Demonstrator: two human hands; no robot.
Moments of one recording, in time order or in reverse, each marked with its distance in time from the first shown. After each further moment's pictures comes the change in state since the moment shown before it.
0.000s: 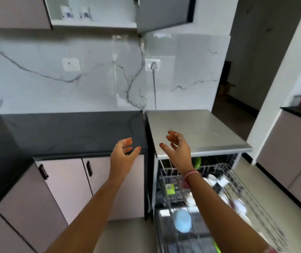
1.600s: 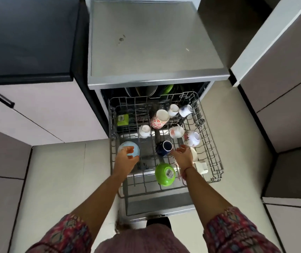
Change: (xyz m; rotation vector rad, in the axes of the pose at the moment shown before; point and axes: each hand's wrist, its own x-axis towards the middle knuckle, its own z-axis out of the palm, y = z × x) left_hand -0.149 -0.176 0.293 0.291 -0.363 -0.697; right_hand -0.084 0.308 -0.258 -0.132 0.188 1.044
